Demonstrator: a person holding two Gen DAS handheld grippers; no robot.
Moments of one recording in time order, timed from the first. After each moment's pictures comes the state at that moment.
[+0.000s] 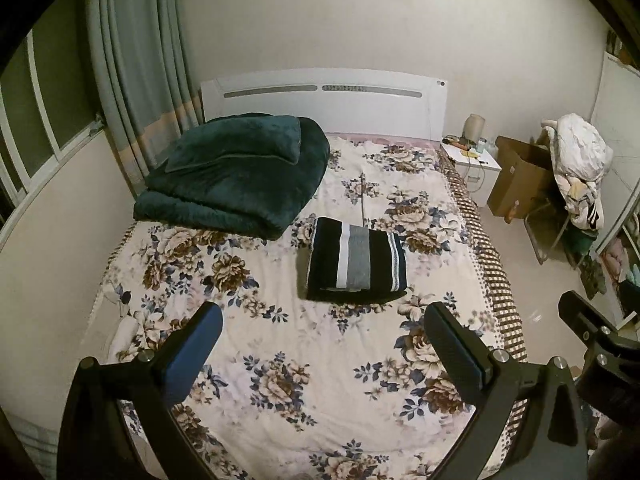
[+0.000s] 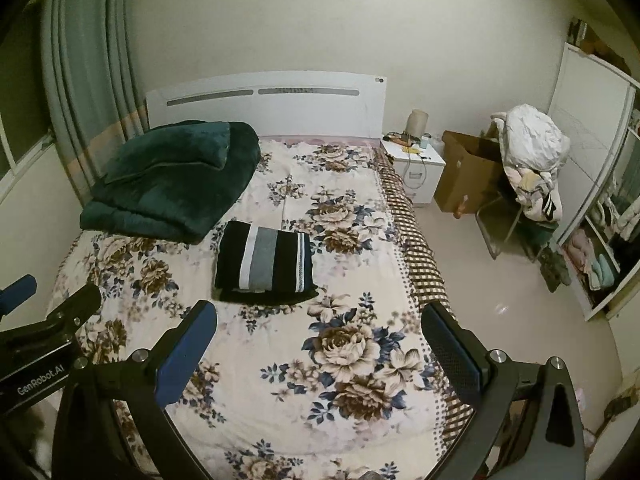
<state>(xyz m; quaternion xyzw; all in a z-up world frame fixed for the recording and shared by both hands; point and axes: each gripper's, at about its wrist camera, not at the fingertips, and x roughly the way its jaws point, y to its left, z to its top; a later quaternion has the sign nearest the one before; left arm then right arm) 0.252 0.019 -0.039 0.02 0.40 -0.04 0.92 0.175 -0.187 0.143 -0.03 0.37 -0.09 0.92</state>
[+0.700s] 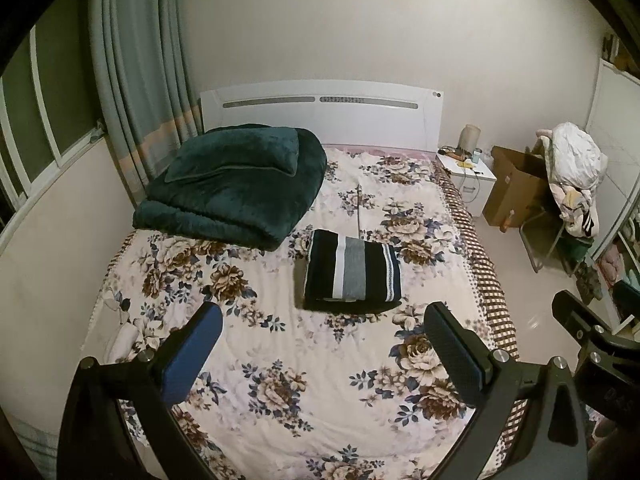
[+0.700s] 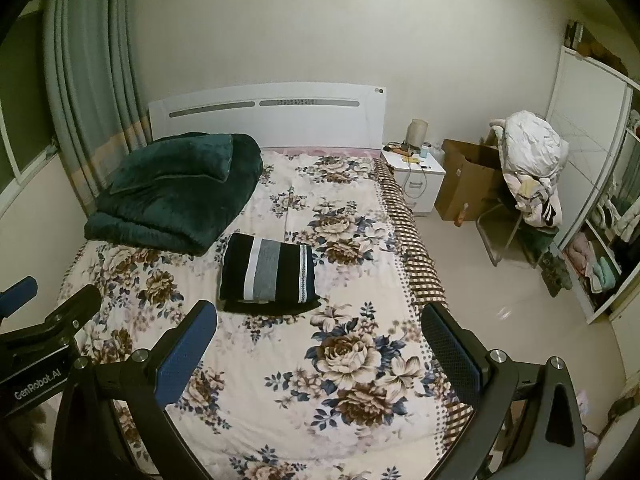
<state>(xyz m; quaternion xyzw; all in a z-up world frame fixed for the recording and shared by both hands) 0.245 0.019 -0.021 0.01 0.38 -0.05 0.92 0.179 -0.178 0.169 -0.03 0.36 -0.08 0.93</state>
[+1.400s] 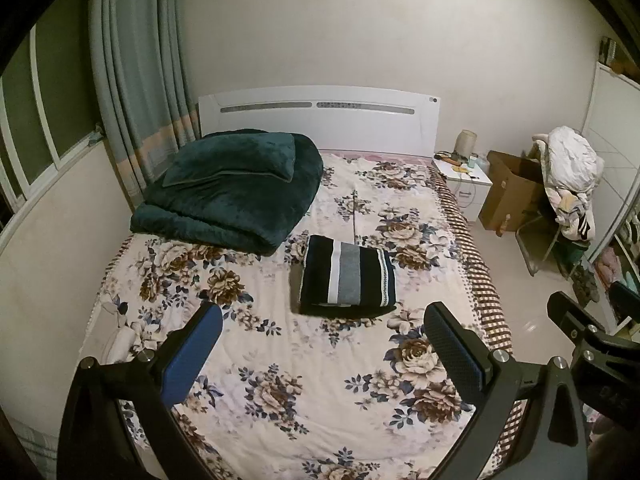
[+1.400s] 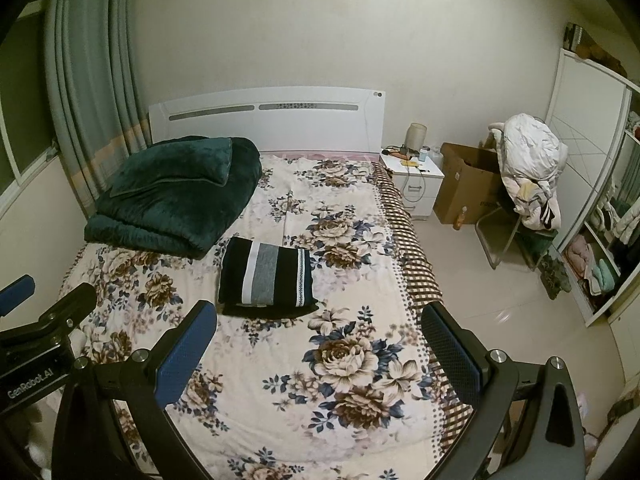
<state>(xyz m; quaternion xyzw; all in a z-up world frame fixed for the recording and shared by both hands) 0.250 0.016 -0.008 0.01 0.38 -0.05 0.92 0.175 -0.176 0.175 -0.03 0.36 -0.09 0.93</state>
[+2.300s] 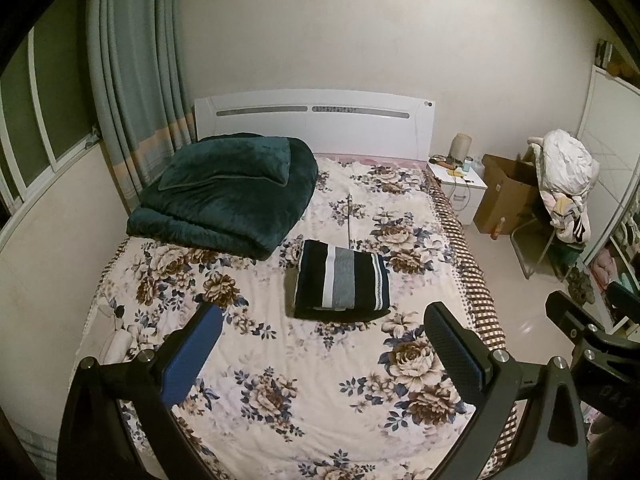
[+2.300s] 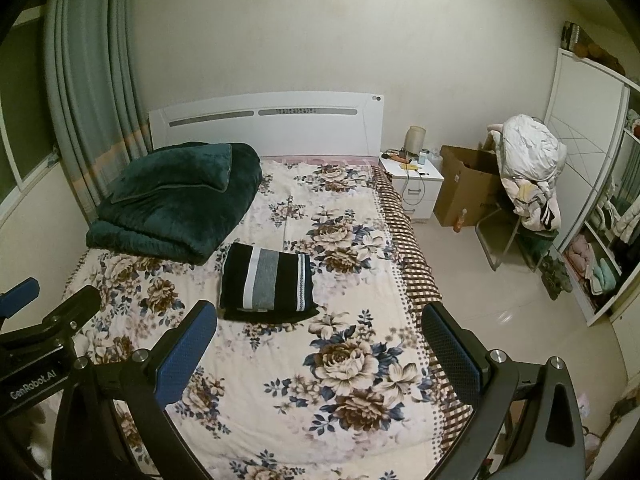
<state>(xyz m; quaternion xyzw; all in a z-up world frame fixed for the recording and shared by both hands) 0.244 0.010 -0.005 0.00 0.37 -0.06 0.93 0.160 -0.187 0.191 -0.02 0.35 -0.10 0.93</state>
